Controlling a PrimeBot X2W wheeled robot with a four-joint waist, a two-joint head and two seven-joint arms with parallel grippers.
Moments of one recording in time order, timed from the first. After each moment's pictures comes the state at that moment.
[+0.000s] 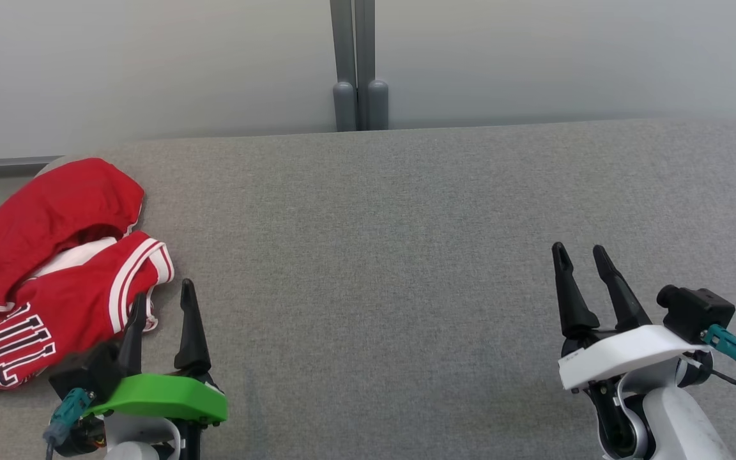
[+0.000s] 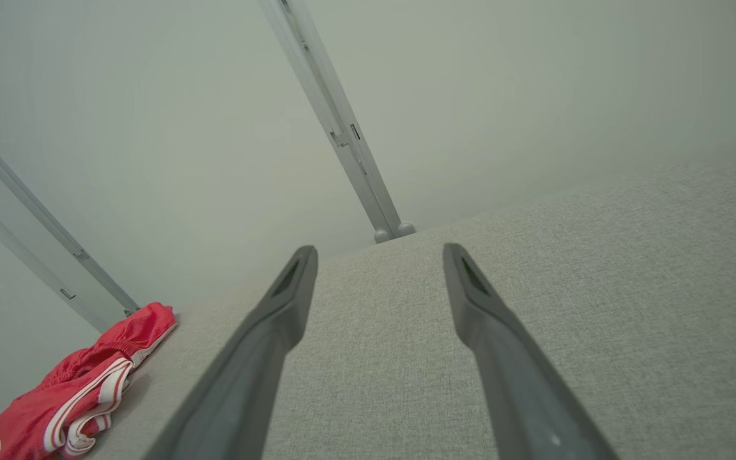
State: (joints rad) left arm -0.07 0.04 -0.06 0.18 -0.43 0.00 -0.18; right arm -0.13 -0.06 0.08 0.17 0.48 0.13 -0.17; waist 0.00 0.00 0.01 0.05
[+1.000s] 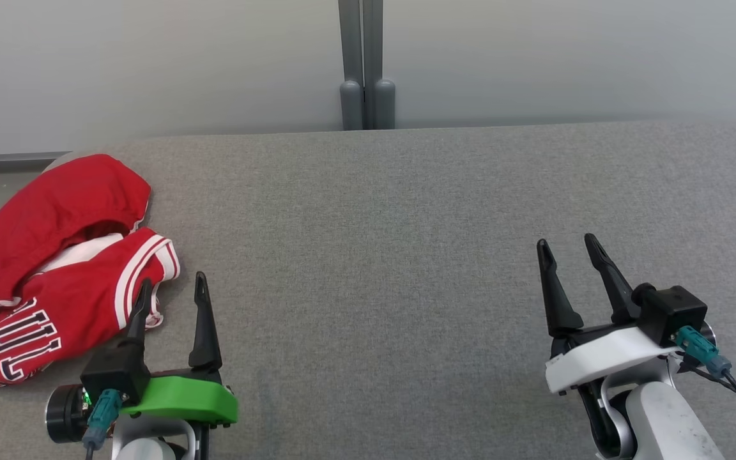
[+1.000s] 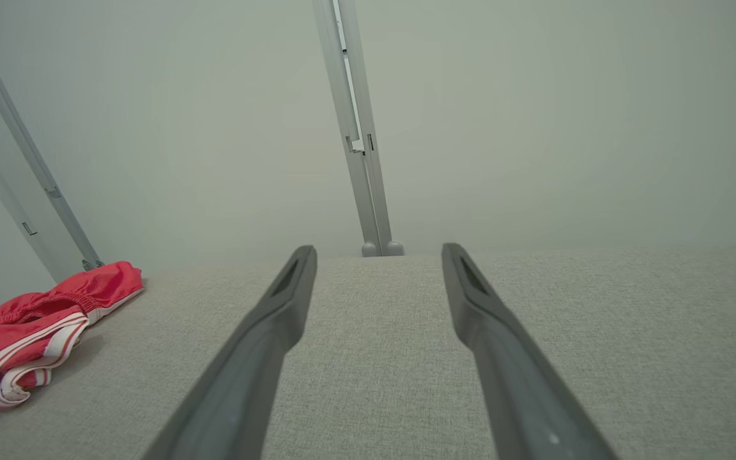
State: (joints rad) left arm -0.07 0.05 -0.09 0.17 -0.22 0.03 -0.24; right arm -0.14 -0.05 0.09 0.18 0.23 0.13 -0.24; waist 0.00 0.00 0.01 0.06
